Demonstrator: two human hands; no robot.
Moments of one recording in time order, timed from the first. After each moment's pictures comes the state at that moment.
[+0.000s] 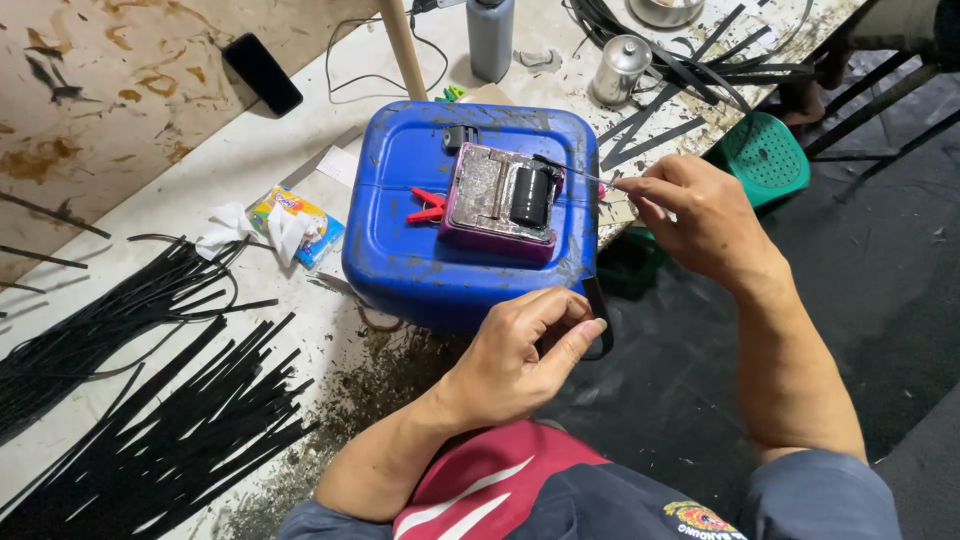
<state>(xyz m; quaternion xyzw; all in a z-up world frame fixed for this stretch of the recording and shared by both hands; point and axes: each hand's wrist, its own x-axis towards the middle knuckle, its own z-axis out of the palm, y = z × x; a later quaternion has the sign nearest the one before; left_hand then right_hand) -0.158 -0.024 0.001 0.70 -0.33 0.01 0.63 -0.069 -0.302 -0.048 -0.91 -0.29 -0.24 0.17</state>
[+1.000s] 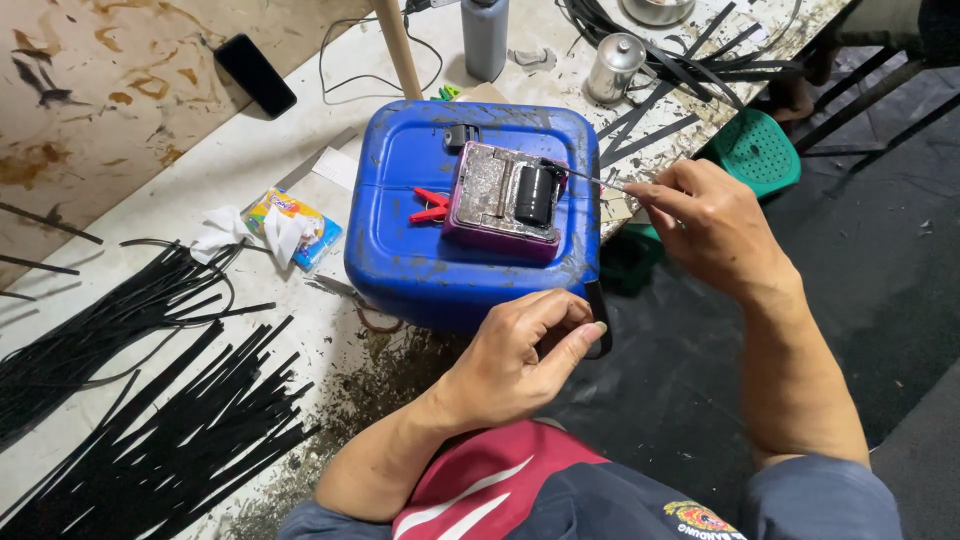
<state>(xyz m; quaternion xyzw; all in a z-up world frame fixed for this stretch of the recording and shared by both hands) -0.158 -0.013 0.009 0.70 -0.35 -0.01 0.62 -0.087 -0.299 -0.045 -0.92 -0.27 -0.27 0.12</state>
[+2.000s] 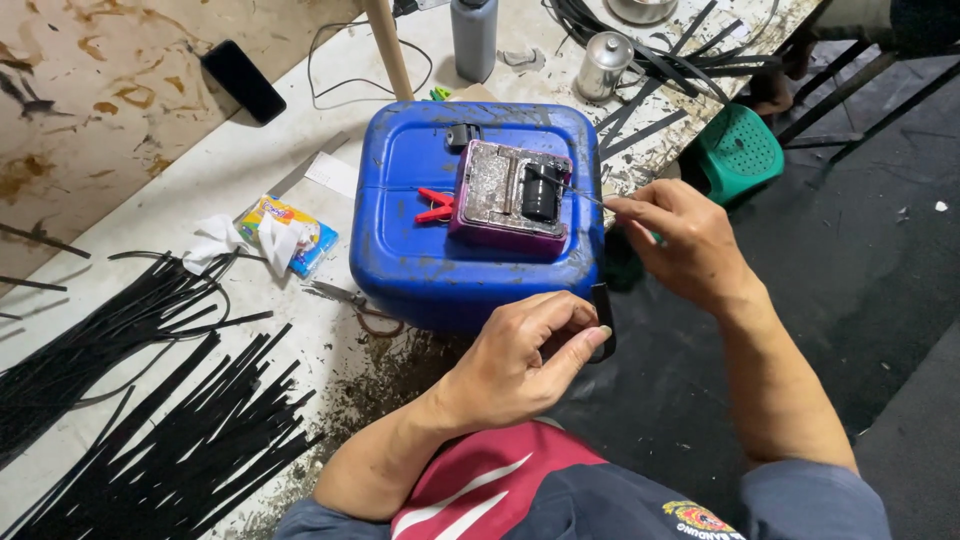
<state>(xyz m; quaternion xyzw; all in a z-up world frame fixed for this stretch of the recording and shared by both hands) -0.157 0.001 0.010 0.69 -0.37 -0.04 0.62 -0.102 -0.271 -0.064 -0.90 -0.26 -0.27 0.22</state>
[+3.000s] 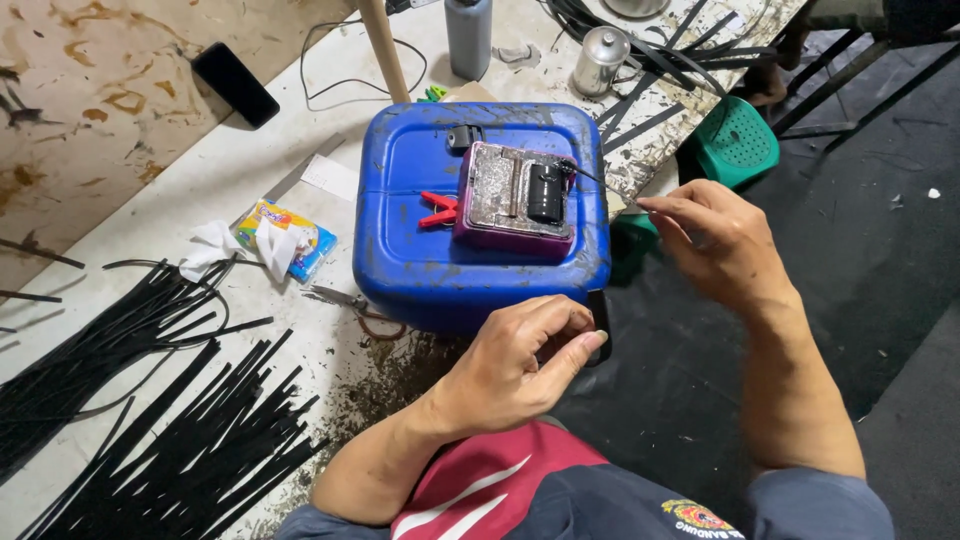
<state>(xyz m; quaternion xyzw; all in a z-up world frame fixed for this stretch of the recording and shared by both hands) -0.151 0.015 0.011 0.68 -0.39 -0.04 0.62 -0.119 -0.281 -0.047 -0.91 -0.22 -0.26 0.25</state>
